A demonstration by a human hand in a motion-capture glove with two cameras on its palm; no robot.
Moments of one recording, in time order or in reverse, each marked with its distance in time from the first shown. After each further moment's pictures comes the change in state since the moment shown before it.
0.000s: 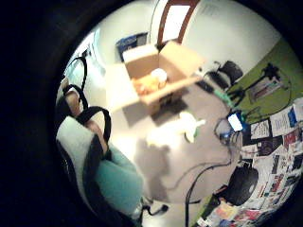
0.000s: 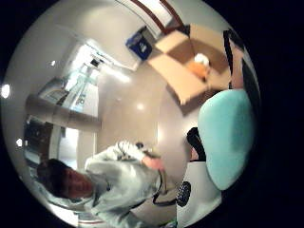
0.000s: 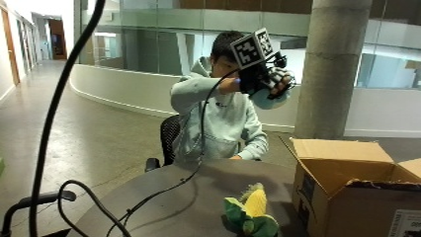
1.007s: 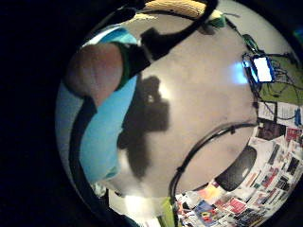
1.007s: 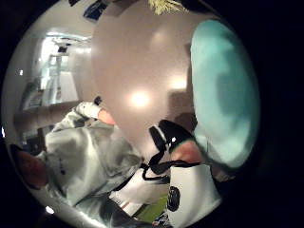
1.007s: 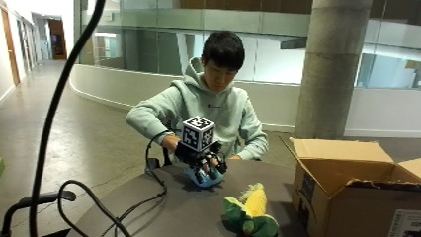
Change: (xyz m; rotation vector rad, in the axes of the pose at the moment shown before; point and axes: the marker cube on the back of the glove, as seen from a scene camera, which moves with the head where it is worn) arm 0.125 0.284 0.169 -0.535 0.152 0.084
